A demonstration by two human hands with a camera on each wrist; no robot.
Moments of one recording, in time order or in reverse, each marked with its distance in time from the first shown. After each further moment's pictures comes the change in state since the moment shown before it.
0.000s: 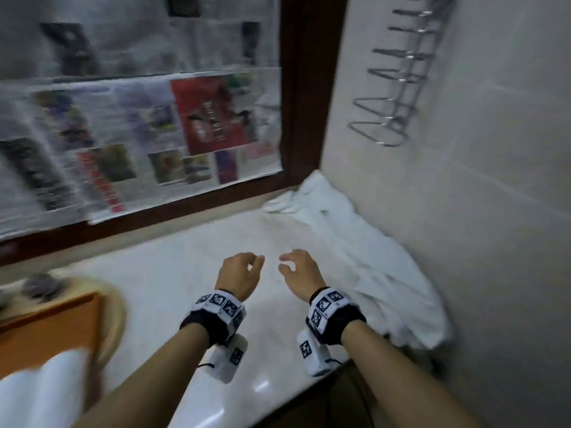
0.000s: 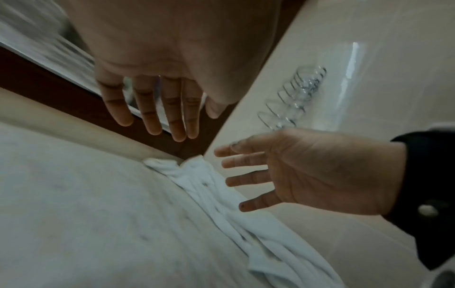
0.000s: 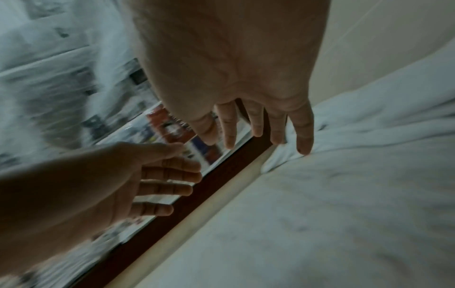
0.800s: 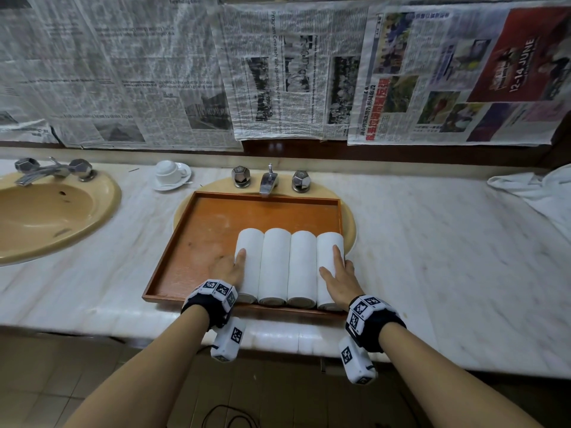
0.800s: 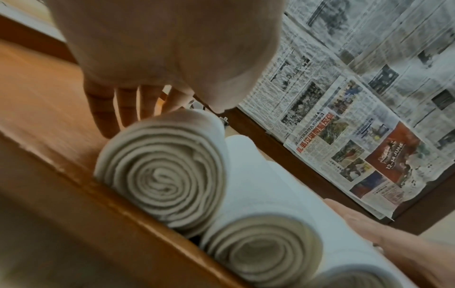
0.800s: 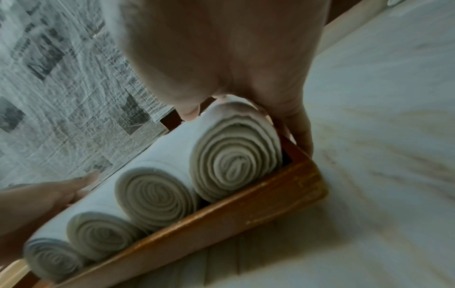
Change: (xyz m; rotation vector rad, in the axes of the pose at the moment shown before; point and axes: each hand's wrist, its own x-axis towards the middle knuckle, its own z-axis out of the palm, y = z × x) left_hand -0.287 -0.385 -0.252 0.117 0.190 -0.888; right_hand -0.142 -0.176 0.356 -0.129 -0.510 -0.006
